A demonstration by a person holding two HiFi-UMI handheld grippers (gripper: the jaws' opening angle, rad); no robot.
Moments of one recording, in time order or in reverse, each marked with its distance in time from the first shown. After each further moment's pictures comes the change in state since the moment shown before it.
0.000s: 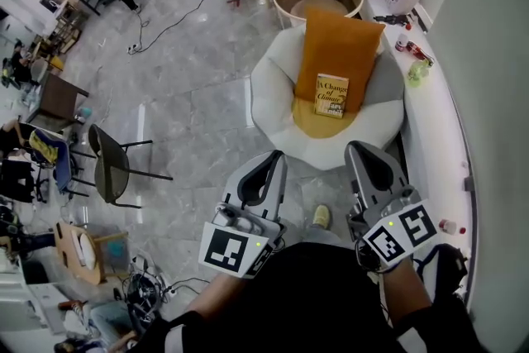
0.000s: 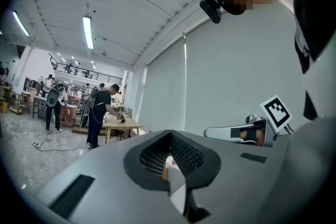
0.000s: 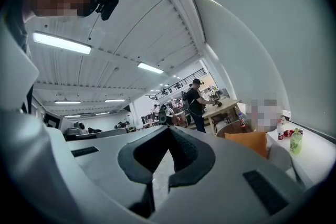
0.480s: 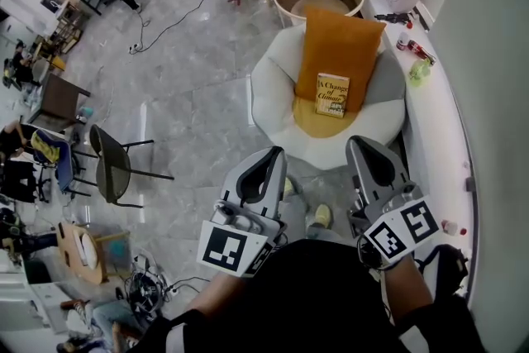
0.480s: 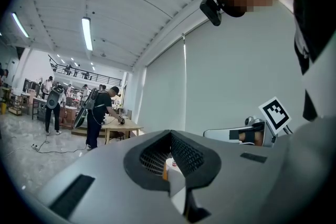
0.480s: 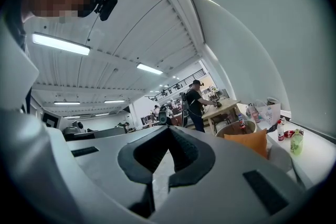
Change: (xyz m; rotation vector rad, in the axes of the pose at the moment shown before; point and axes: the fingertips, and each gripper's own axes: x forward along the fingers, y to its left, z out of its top) left arm 0.014 -0.002 0.006 0.013 -0.012 -0.001; right arm 0.005 -0.015 0.007 0.007 -0.012 0.002
